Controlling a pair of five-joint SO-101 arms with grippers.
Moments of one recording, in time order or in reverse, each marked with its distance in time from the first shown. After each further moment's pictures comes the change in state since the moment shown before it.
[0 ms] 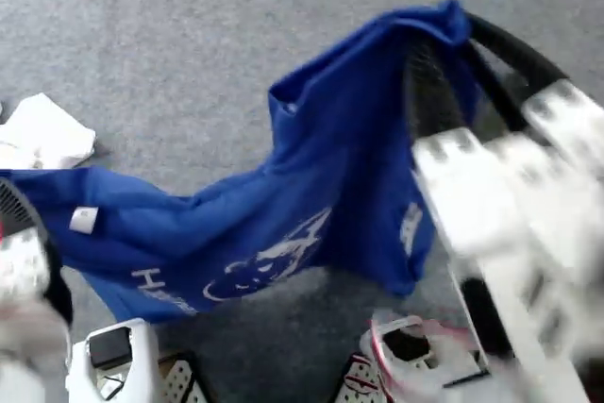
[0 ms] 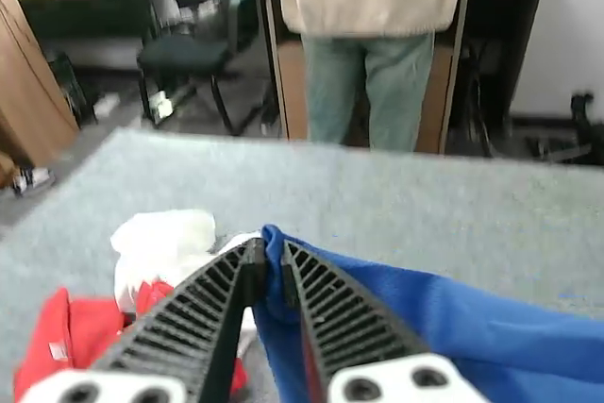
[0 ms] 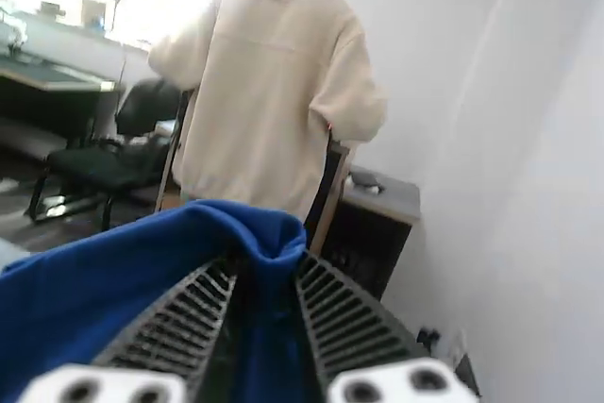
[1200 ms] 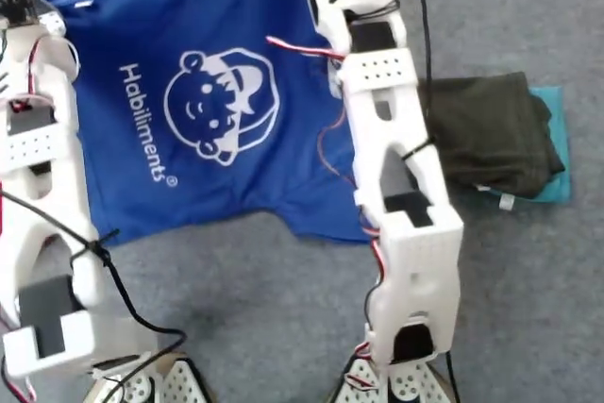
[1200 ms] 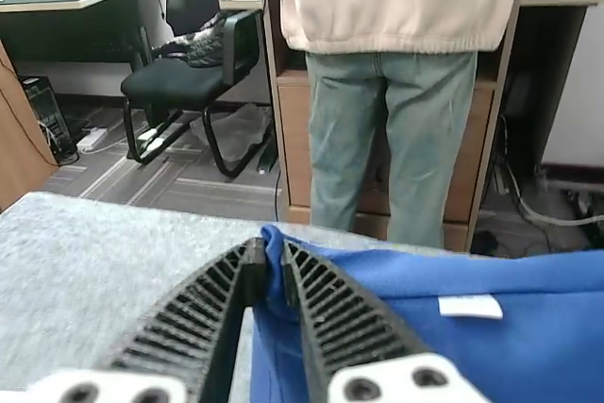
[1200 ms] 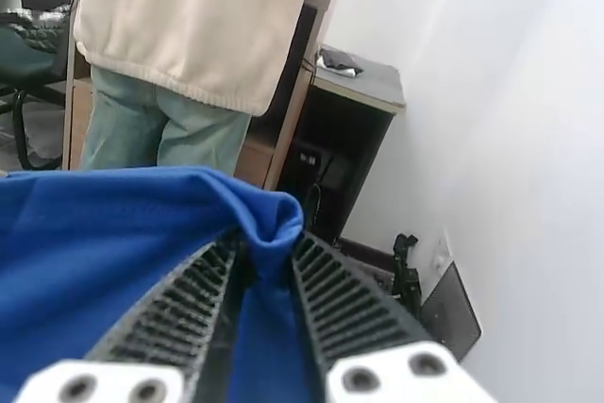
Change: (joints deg) left arm 0.1 55.1 31.1 -98.4 1.3; right arm 6.7 65.5 5.5 -68.4 2.1
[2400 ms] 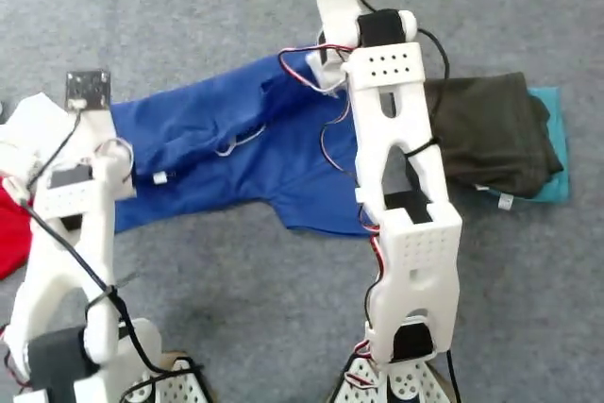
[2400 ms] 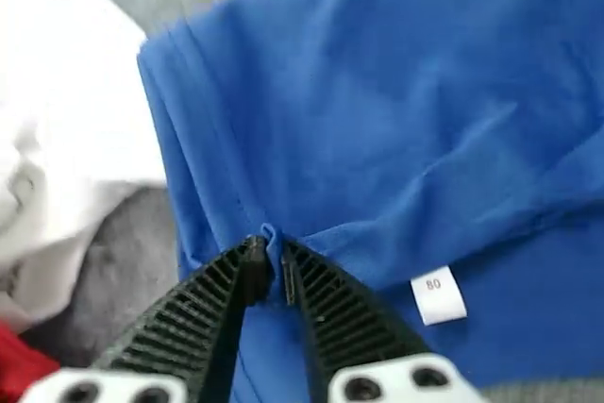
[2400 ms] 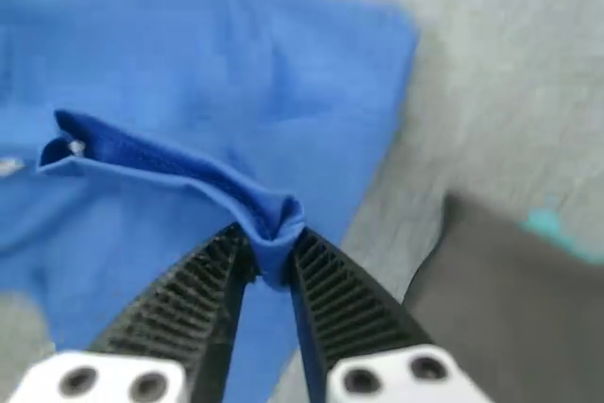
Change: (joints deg) left arm 4.4 -17.4 34.2 33.9 -4.5; right arm 0.9 0.4 -7.8 76.7 0.3
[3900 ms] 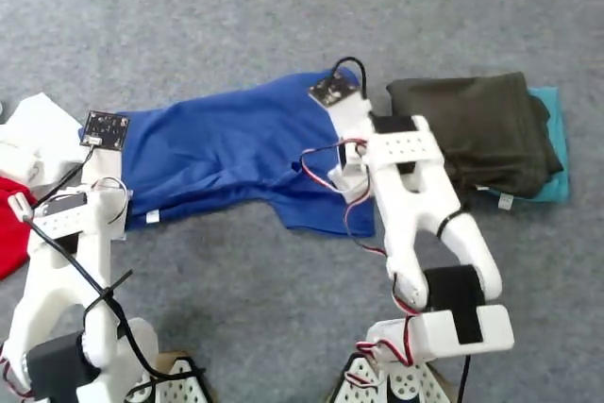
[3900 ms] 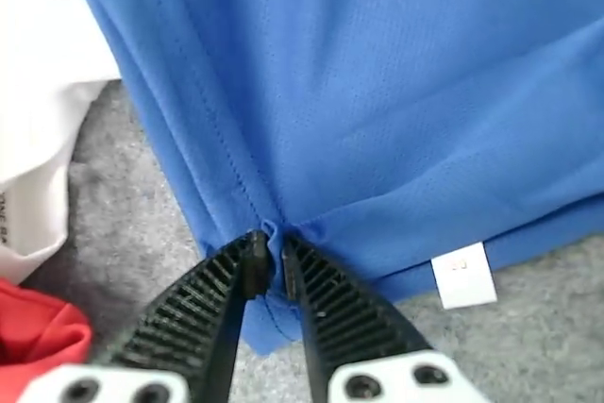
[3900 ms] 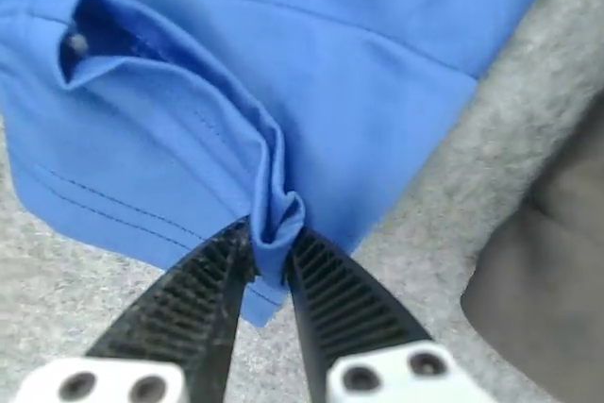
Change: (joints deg) left arm -4.8 -1.1 9.0 0.5 -17.5; right arm 3.2 -36.2 77.6 -27.2 8.4
